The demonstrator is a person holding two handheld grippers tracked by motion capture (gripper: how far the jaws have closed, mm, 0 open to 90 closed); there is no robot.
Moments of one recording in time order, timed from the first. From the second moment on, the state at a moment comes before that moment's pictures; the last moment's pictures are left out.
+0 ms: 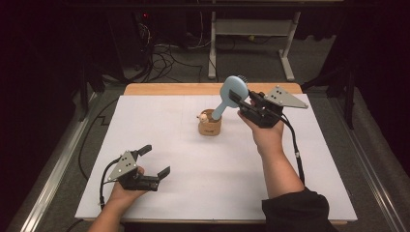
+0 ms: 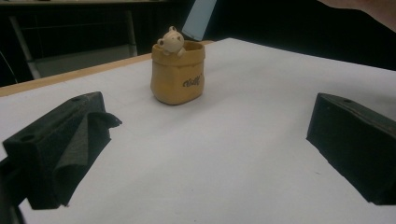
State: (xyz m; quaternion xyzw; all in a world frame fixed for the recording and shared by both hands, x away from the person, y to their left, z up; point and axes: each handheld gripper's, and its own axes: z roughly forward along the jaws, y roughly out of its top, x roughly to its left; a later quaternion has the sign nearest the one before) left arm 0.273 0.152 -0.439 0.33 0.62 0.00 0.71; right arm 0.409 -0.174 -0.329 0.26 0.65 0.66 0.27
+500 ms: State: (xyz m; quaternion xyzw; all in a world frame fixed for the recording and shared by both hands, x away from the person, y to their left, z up) left arm 0.273 0.154 -0.438 0.33 0.62 -0.01 0.72; right arm 0.428 -0.157 -0.340 0.27 0.66 0.65 0.27
